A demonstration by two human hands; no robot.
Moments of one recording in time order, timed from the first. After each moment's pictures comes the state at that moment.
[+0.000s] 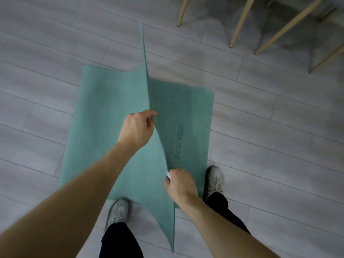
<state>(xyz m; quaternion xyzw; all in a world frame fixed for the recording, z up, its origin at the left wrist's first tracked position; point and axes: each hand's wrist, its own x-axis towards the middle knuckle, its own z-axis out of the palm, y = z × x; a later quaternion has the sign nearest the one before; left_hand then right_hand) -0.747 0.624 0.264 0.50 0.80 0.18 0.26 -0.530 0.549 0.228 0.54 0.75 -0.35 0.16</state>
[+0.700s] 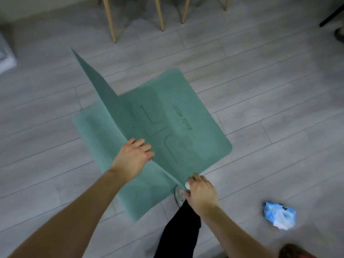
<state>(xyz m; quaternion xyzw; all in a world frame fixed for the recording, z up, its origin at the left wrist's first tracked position) -0.937 0.495 0.329 0.95 0.29 -0.02 0.09 -0.707 0.296 0.296 0.74 0.62 -0.25 0.09</state>
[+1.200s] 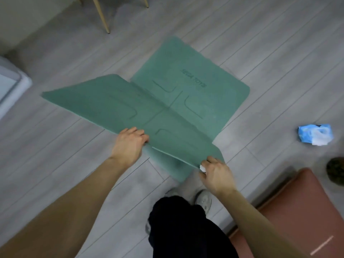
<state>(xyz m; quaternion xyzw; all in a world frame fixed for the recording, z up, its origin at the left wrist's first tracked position) -1.166 0.413 0.354 0.95 0.29 -0.12 0.07 -0.956 0.143 0.308 0.83 0.50 -0.24 -0.02</state>
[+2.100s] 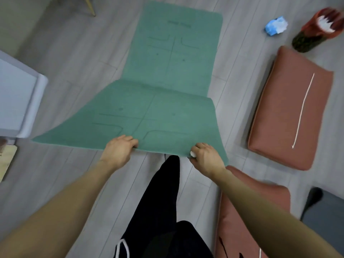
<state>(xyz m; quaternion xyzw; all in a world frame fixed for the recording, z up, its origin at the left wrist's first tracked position) -1.826 0.359 0.458 0.97 0.11 -0.19 0.10 -1.676 0.025 0.450 0.89 0.37 -0.23 -0.12</state>
